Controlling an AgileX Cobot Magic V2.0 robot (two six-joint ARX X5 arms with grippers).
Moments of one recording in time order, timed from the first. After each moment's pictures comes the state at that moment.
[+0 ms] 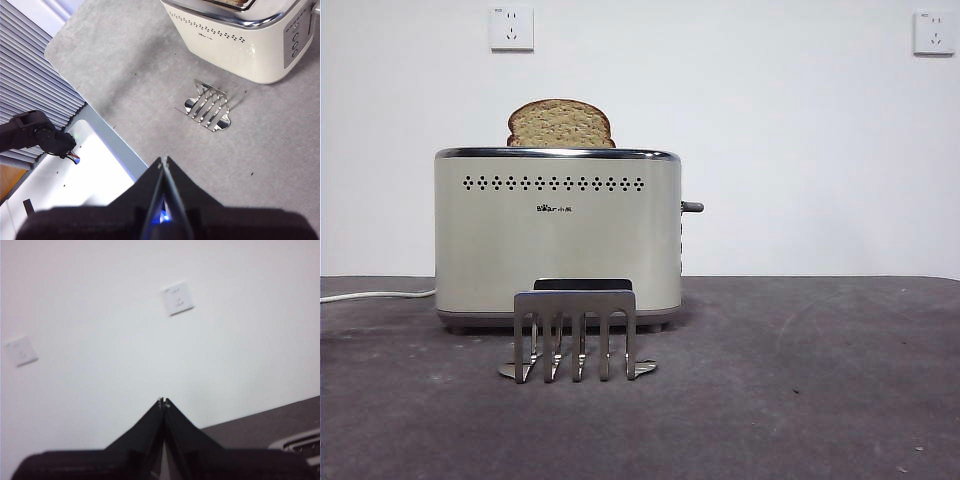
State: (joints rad) left arm 0.09 0.71 1.32 -0.52 0.03 0.29; right arm 0.27 1.16 1.54 -1.29 -0.68 -0.18
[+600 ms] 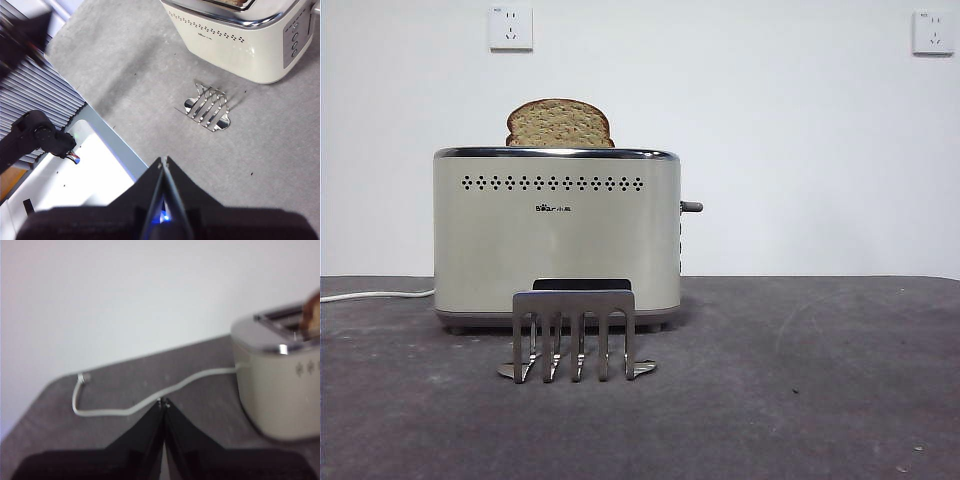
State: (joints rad) left arm 0.09 0.21 0.34 -0.19 0.03 0.24; right arm 0.27 1.16 1.54 -1.29 -0.68 -0.18
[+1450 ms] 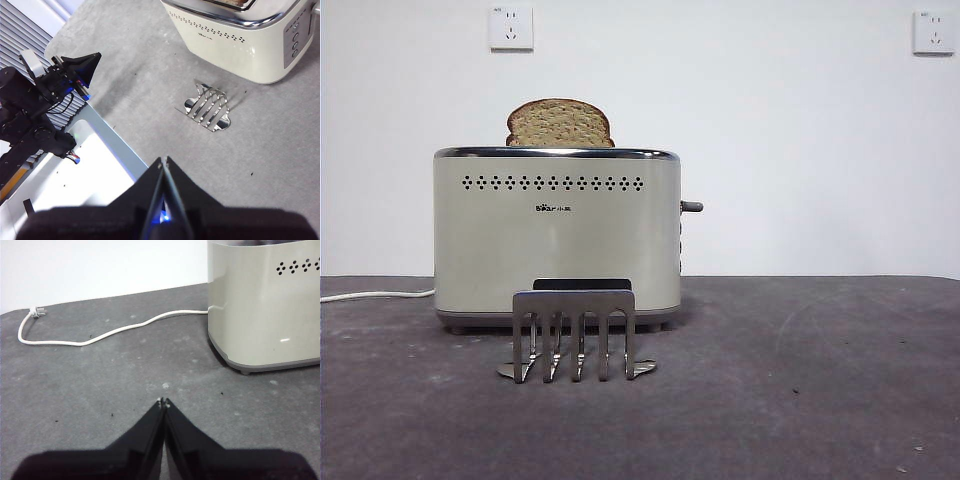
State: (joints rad) left arm 0.04 0.00 0.02 -0.18 0.03 0.11; right arm 0.27 1.16 1.54 -1.29 -0.68 -0.18
